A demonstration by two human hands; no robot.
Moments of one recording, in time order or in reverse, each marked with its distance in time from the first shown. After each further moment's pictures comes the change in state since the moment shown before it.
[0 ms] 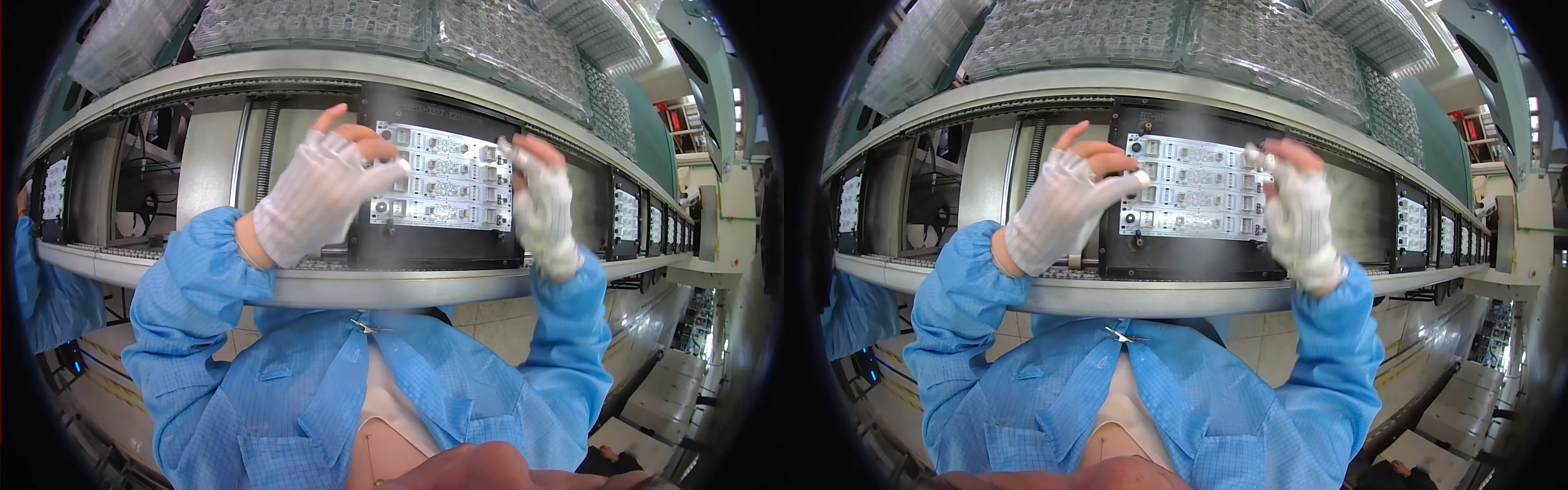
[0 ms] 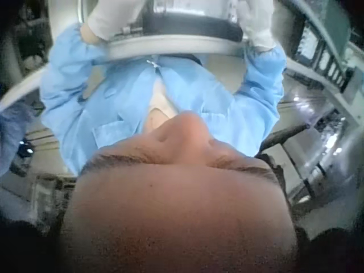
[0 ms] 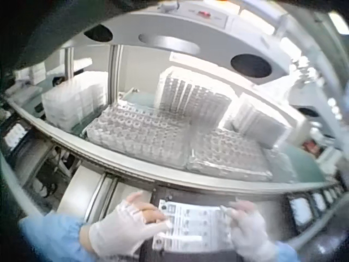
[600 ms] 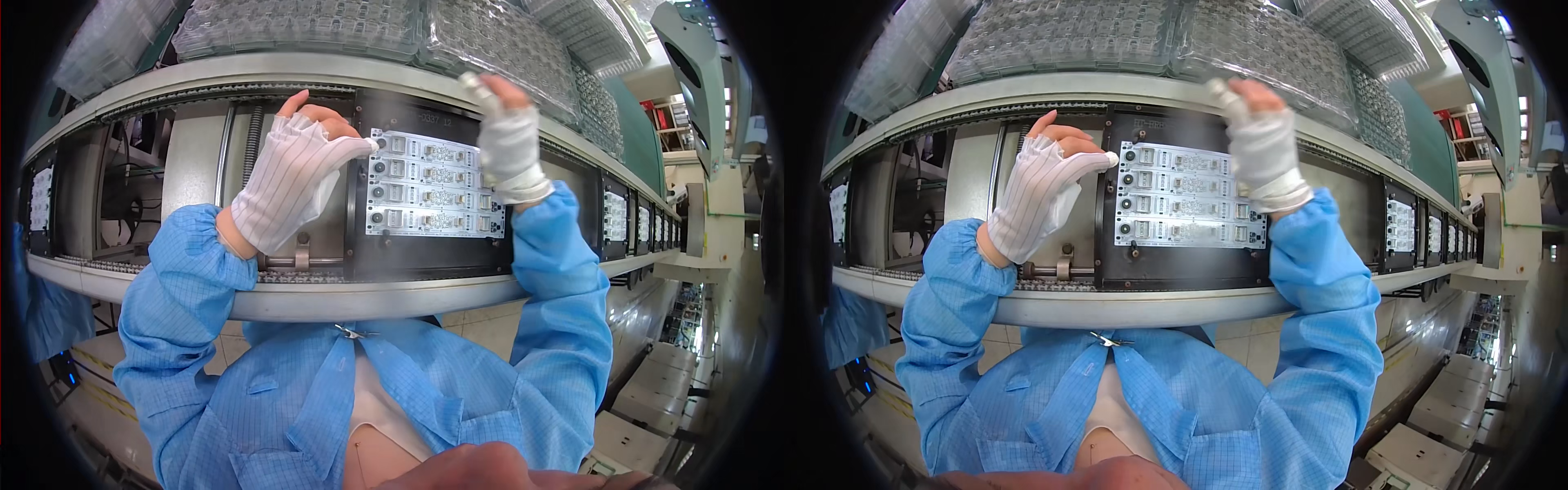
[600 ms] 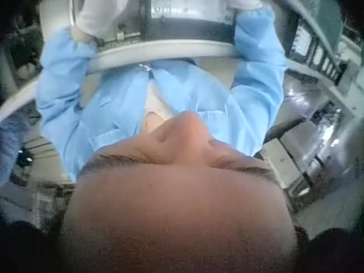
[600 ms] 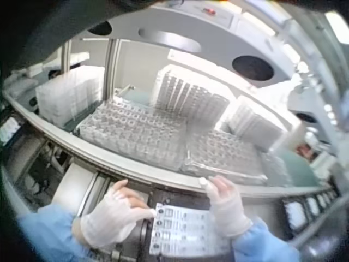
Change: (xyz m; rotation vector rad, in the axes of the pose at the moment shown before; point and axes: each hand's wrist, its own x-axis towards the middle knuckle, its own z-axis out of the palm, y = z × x) left_hand -0.002 -0.020 0.003 -0.031 0.125 -0.119; right_hand 0.077 0.049 0.051 -0.407 0.229 -0.258
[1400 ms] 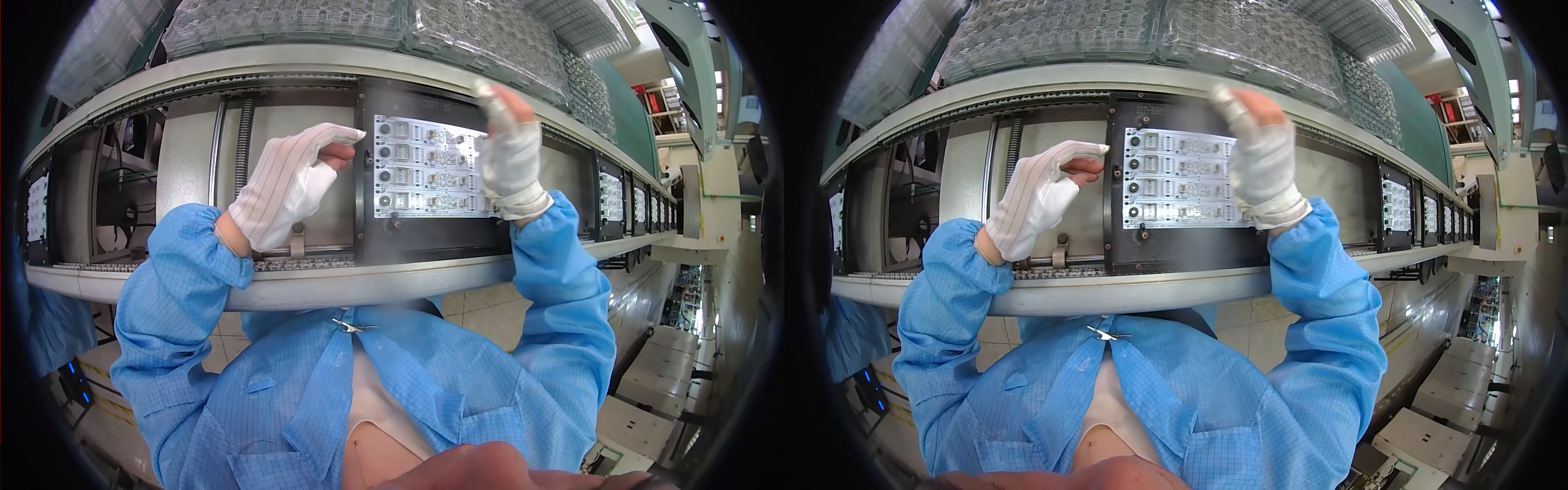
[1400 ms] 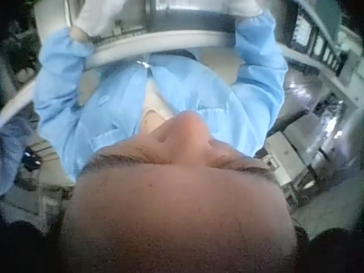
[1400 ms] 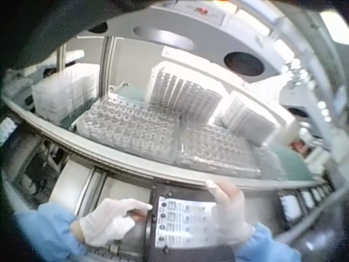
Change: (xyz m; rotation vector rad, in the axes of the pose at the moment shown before) left_hand -0.012 0.006 0.004 -0.618 -0.235 -0.497; right_hand -0.018 -0.032 -0.042 0.143 -0.108 -0.058
